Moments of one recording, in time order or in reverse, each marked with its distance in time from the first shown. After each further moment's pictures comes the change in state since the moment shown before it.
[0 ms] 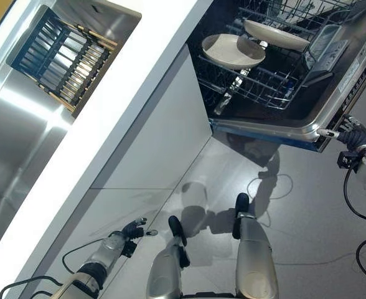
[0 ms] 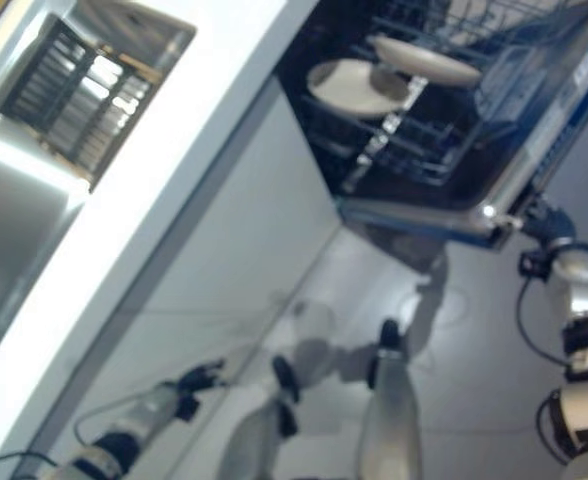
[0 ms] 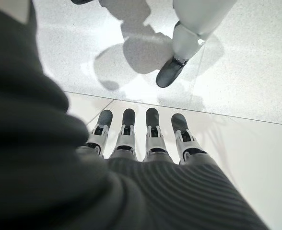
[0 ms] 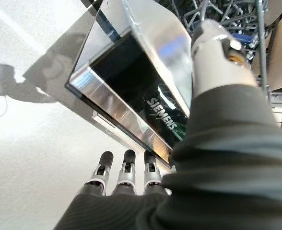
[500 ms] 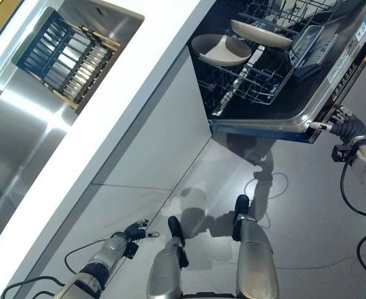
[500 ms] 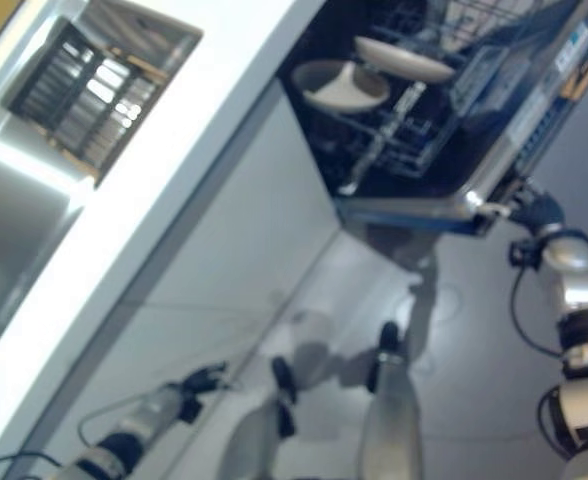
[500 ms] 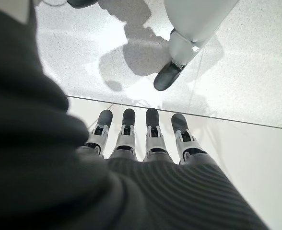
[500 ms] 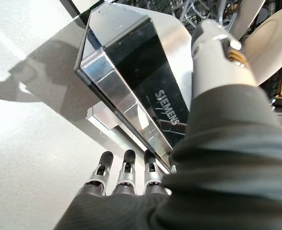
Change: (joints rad) left arm 0.002 -0.010 0.000 0.001 0.025 0.014 0.000; right arm -0.022 0.006 0.021 -0.046 0.001 0.000 0.000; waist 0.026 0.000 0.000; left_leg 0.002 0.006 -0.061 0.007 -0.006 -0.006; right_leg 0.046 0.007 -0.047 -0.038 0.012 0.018
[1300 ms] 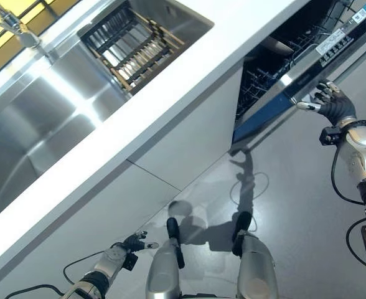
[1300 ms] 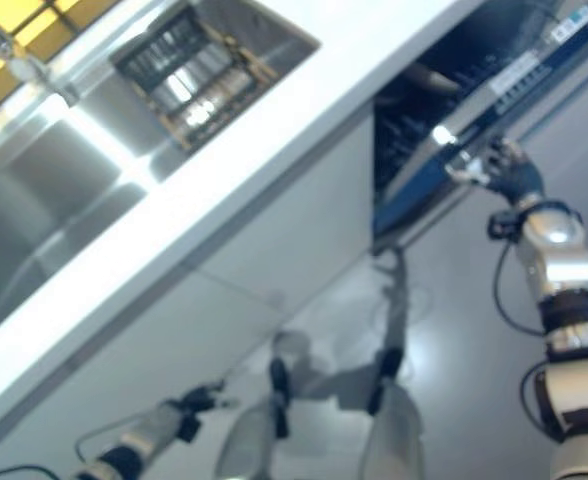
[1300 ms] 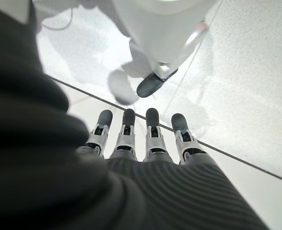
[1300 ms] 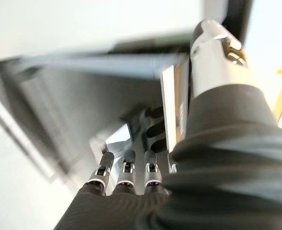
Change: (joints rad) left arm 0.080 -0.010 0.005 0.023 0.009 0.013 0.014; right arm -0.097 0.070 0.036 -0.075 0.000 -0.073 0.046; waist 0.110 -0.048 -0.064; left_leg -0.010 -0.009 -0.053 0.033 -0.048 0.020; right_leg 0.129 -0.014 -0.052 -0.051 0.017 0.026
